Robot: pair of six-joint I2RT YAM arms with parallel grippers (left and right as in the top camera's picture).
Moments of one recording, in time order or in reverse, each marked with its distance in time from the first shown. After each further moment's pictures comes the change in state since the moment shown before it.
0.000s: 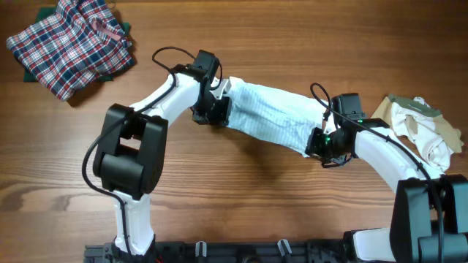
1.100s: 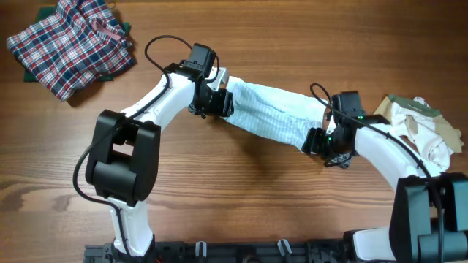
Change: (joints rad) left arm 0.016 -0.060 -0.021 0.112 -0.085 0.036; right arm 0.000 0.008 0.023 -0.045 0.098 -0.024
